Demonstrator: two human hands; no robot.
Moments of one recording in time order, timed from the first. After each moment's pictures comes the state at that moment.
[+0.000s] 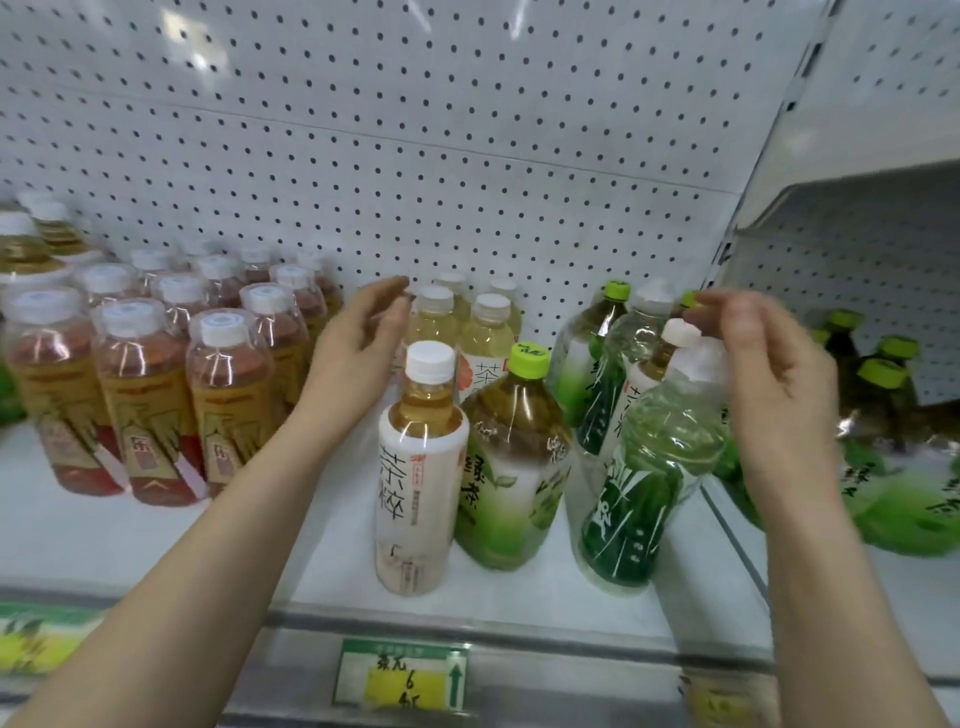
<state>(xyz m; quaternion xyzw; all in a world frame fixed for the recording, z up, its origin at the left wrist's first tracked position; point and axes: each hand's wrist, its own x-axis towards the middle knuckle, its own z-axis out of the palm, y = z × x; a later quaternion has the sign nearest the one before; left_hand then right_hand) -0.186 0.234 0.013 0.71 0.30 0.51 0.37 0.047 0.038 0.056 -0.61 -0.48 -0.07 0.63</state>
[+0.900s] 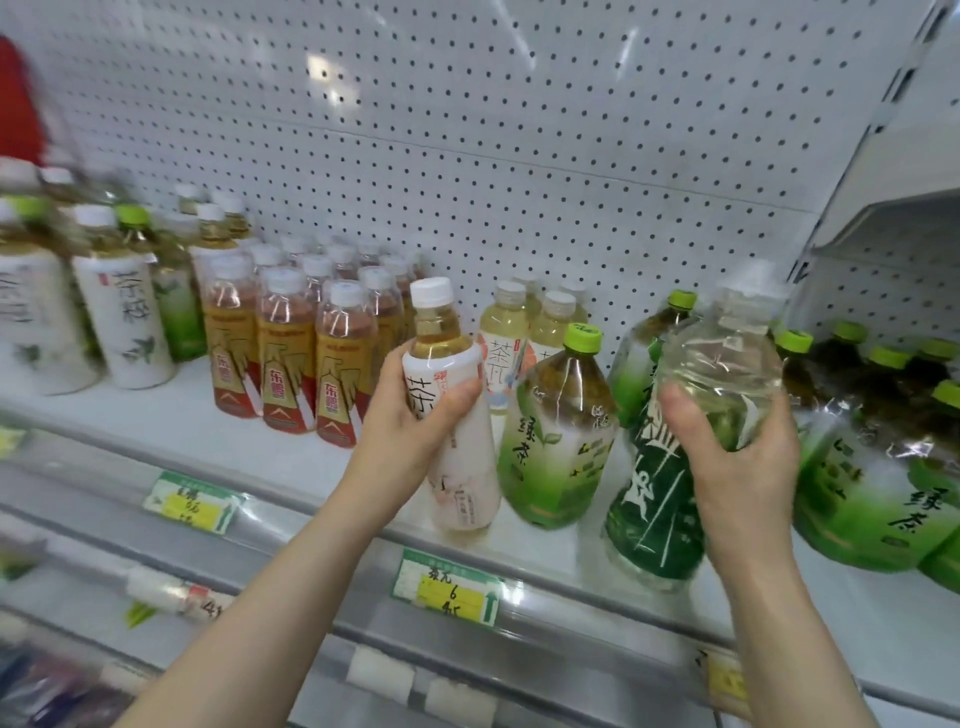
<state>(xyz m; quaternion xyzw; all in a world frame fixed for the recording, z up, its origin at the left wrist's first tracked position) -0.229 0.123 -0.031 0.62 0.30 0.58 0.44 -0.009 0.010 0.006 -0.55 -0.46 0.06 0.69</state>
